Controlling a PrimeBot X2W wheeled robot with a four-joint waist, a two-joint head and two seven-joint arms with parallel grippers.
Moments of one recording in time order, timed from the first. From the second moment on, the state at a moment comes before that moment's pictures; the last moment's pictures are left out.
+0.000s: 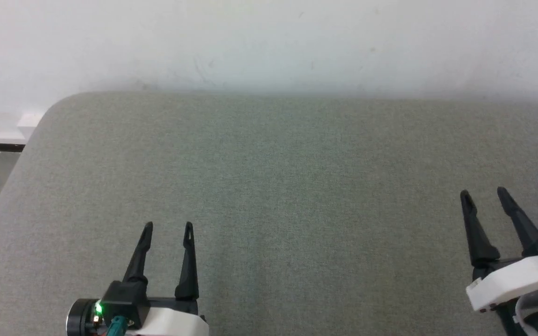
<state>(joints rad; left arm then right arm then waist) 0.08 0.15 -0.23 -0.06 -0.18 0.18 -0.26 0.02 -0.16 -0.07 -0.09 0.27 0.13 0.03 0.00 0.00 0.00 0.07</state>
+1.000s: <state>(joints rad) 0.12 0.09 -0.22 -0.02 -0.16 0.14 -0.26 0.14 -0.05 -0.15 0.03 0.13 0.13 -0.19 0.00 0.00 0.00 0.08</state>
